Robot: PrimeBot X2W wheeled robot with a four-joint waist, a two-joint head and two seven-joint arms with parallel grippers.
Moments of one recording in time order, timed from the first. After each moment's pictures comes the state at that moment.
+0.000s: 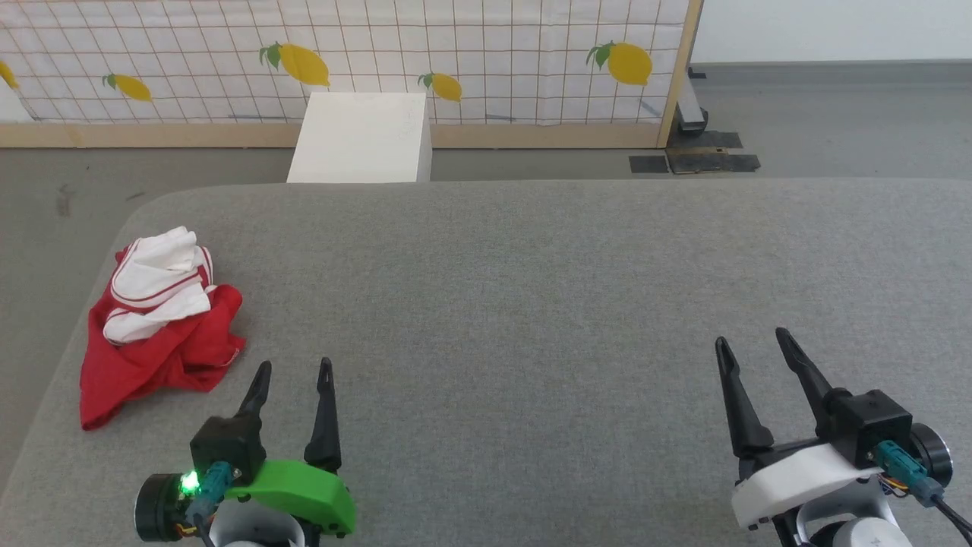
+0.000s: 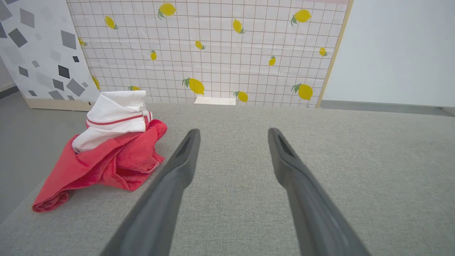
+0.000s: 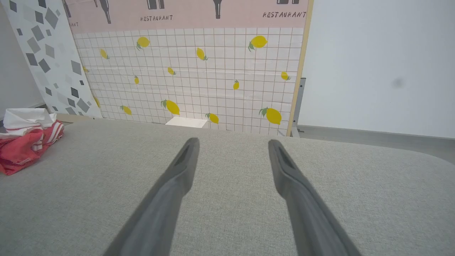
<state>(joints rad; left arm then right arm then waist) 0.02 0.05 -0.04 0.06 -0.12 0.00 -0.13 0.02 -0.05 0.01 0.05 0.06 0.13 -0.13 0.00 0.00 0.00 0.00</state>
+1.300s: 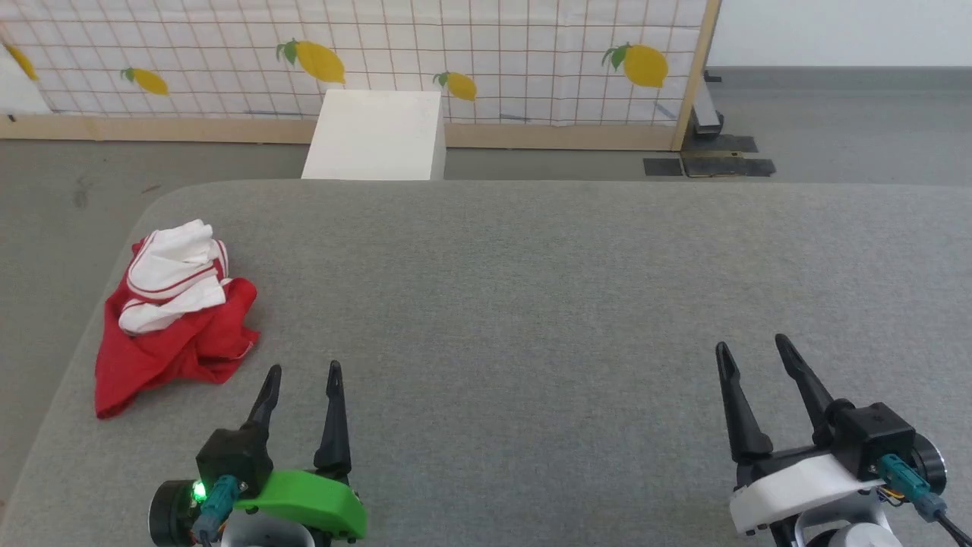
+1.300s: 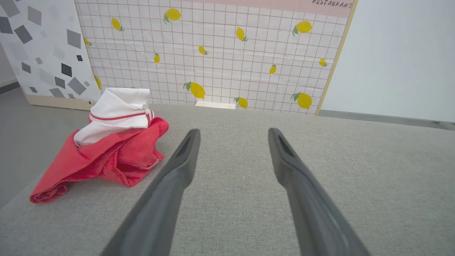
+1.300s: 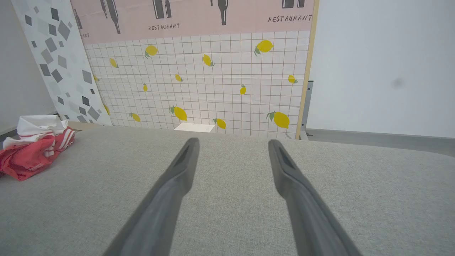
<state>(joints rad) 0.02 0.05 -0.07 0.09 -0.16 0.01 -0.21 0.02 -0.05 0.02 0.10 0.09 0.13 -0.21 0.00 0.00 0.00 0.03</state>
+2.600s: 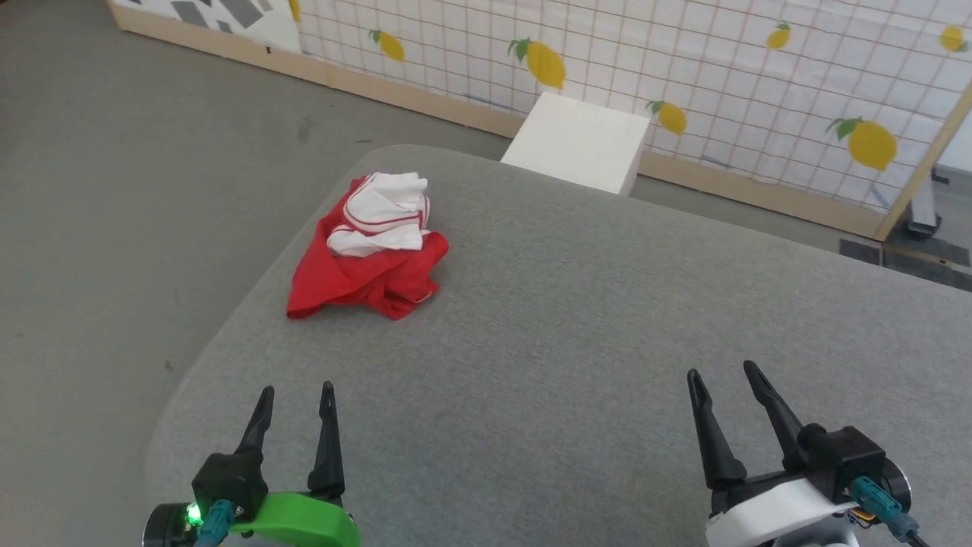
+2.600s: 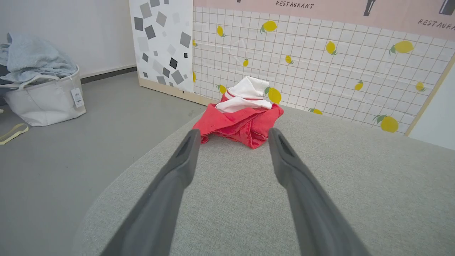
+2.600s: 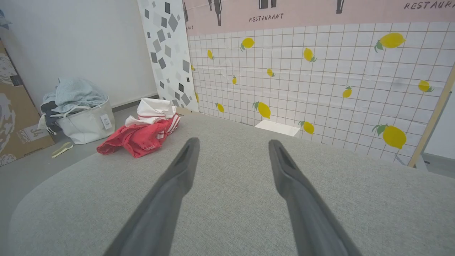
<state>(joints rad) 0.06 0.05 -0.06 0.11 -0.15 0.00 -0.26 0.04 -0.05 0.08 0.15 0.13 0.13 -0.26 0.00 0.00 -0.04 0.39</state>
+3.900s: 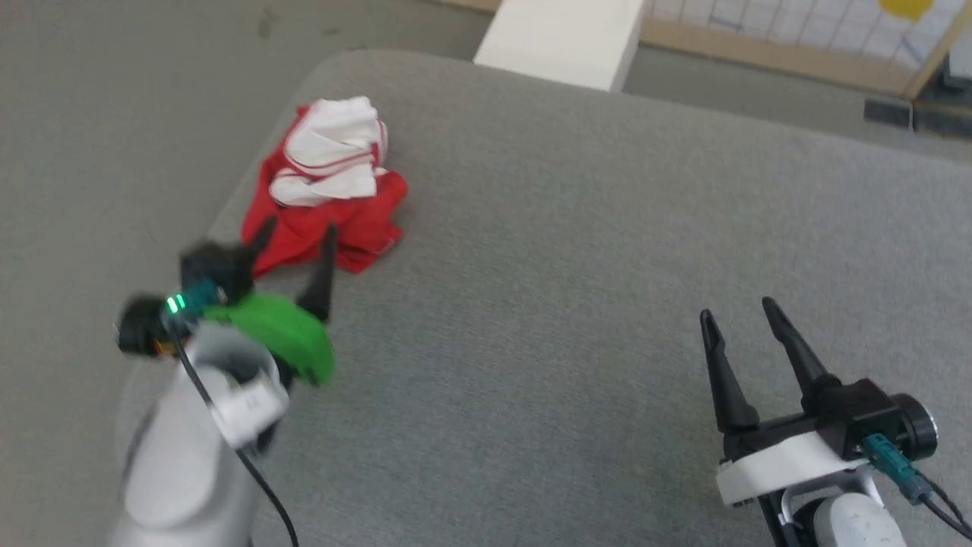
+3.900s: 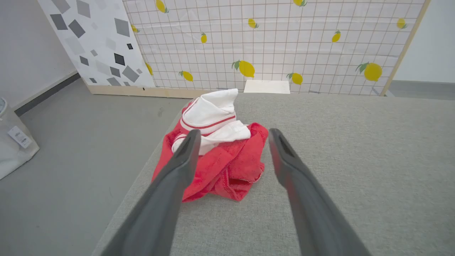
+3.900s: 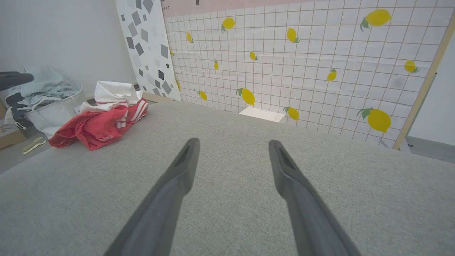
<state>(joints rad) -0.38 0.18 -0.11 0.29 -0.19 -0.12 -0.05 -0.04 -0.05 0.05 0.09 0.03 0.13 -0.26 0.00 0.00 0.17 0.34</state>
